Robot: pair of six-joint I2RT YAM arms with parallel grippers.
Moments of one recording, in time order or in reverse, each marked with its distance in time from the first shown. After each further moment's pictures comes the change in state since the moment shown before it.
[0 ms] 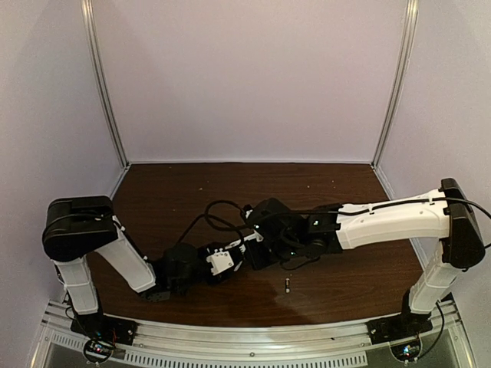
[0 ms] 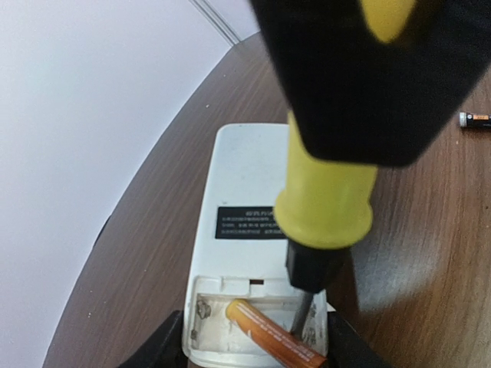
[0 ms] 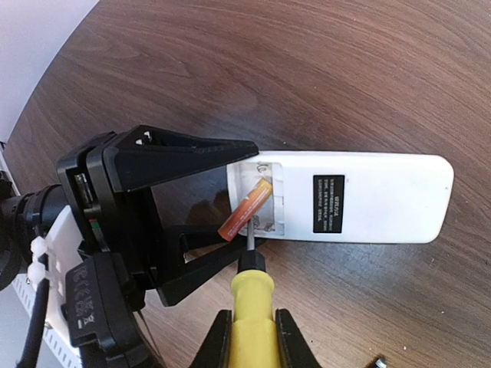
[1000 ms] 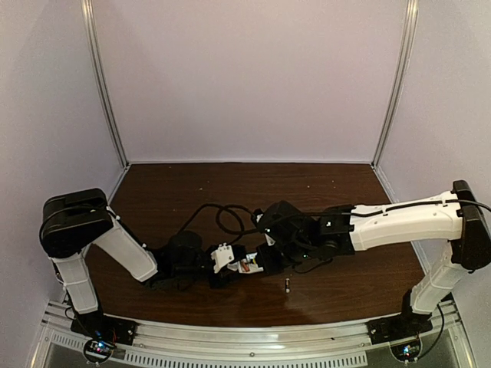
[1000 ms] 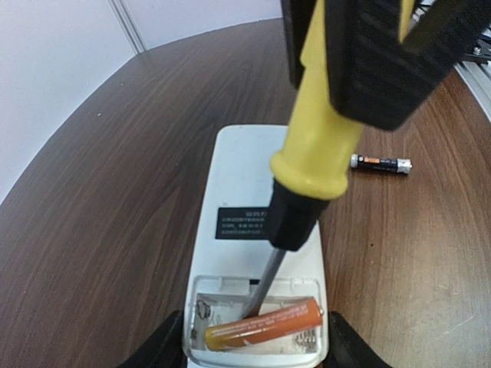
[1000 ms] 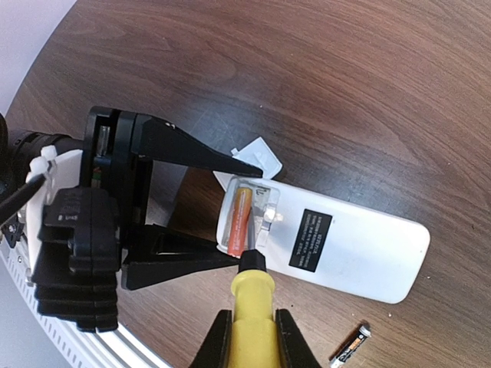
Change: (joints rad) left arm 0.090 -0.019 0.078 -0.206 0.452 -0.216; right arm 0.004 -0.082 -0.068 -0.068 -0.003 0.018
